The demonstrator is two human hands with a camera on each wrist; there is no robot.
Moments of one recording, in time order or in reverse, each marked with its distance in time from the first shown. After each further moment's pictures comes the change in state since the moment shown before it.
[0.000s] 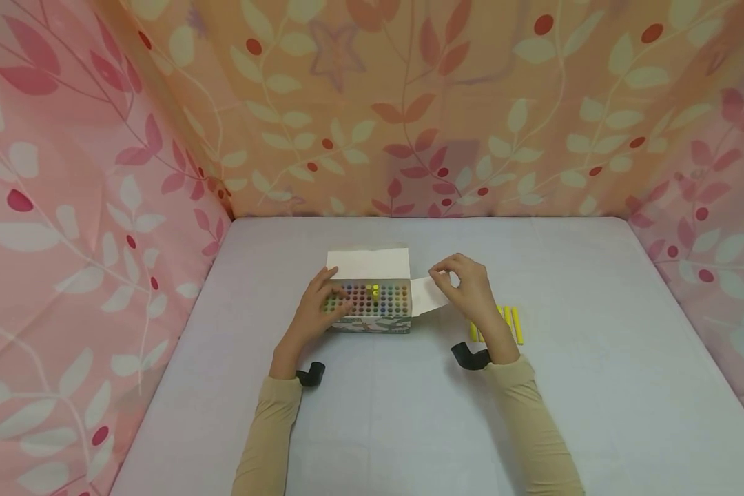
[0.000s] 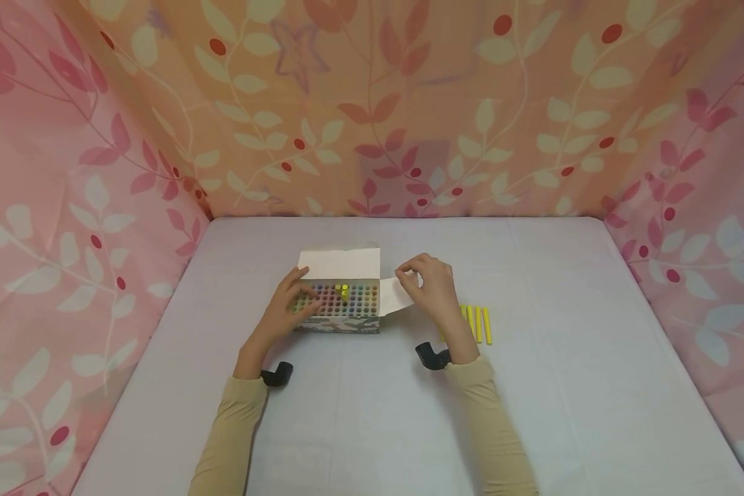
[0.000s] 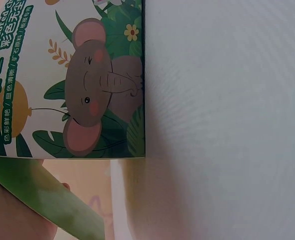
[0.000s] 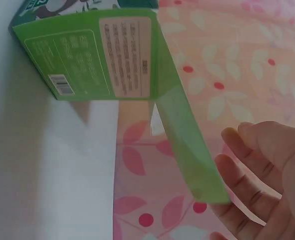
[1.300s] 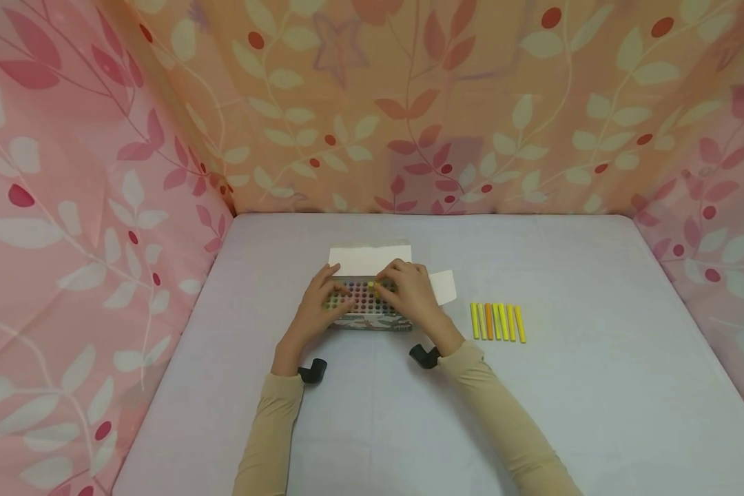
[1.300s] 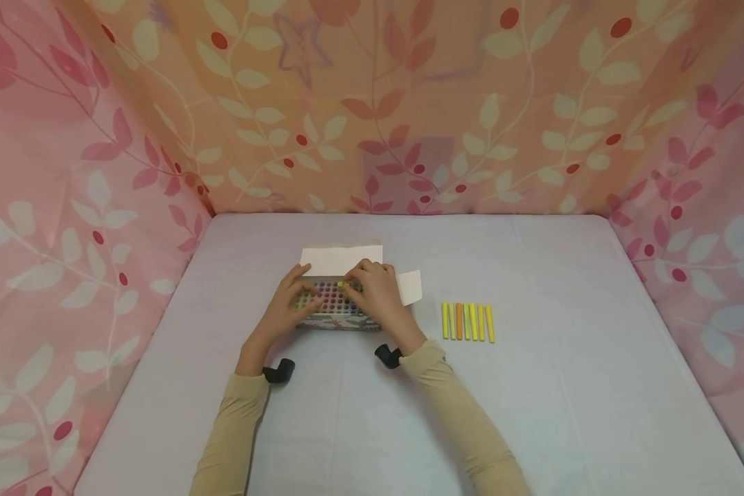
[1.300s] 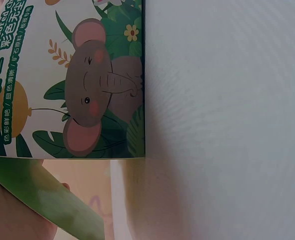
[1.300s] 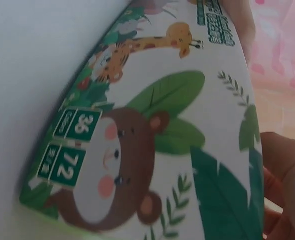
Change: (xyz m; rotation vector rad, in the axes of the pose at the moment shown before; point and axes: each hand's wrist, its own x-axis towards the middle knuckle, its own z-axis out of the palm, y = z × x) left_hand 0.000 -0.001 0.000 -0.012 0.002 -0.010; right_hand 0.017 -0.045 0.080 -0.160 -0.192 -0.105
